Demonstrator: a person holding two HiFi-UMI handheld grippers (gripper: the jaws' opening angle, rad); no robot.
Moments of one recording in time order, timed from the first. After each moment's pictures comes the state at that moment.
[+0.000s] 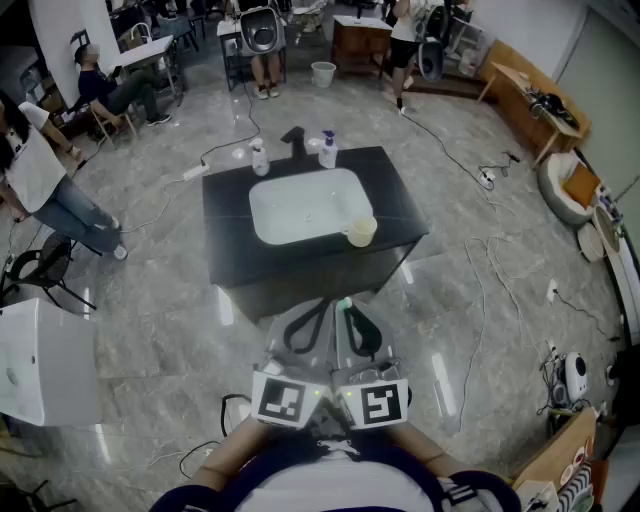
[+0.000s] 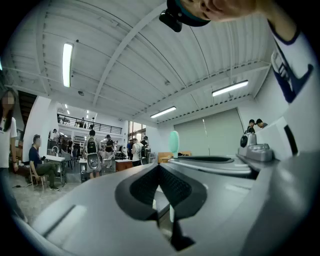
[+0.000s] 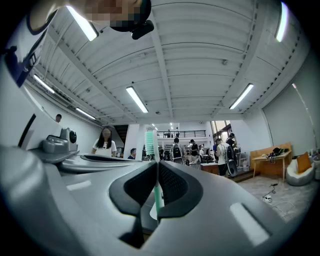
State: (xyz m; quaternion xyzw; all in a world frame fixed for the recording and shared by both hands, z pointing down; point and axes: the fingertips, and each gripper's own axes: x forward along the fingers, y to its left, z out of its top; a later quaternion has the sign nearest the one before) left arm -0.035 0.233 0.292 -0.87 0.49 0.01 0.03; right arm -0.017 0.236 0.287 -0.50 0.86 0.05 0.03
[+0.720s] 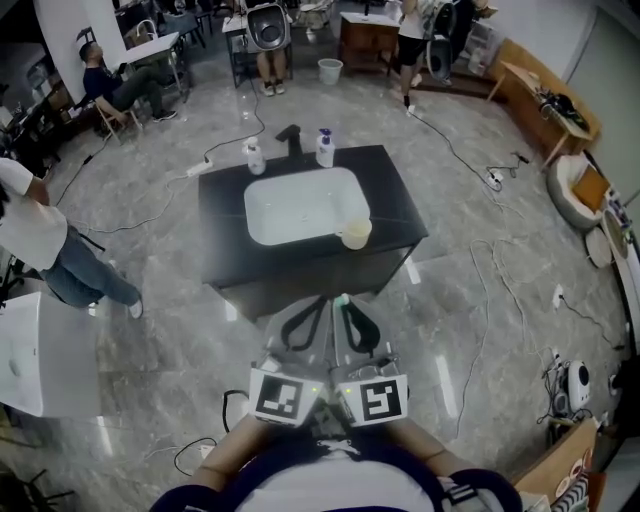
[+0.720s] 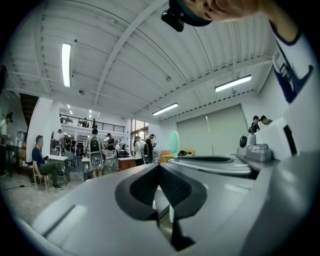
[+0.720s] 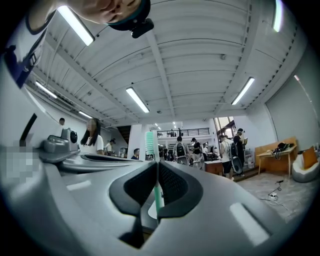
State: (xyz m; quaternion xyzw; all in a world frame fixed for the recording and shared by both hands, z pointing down) left arm 0.004 0.204 0.304 -0.86 0.51 0.00 0.03; right arm 0.023 0.206 0.298 -0.48 0.88 0.04 0.04
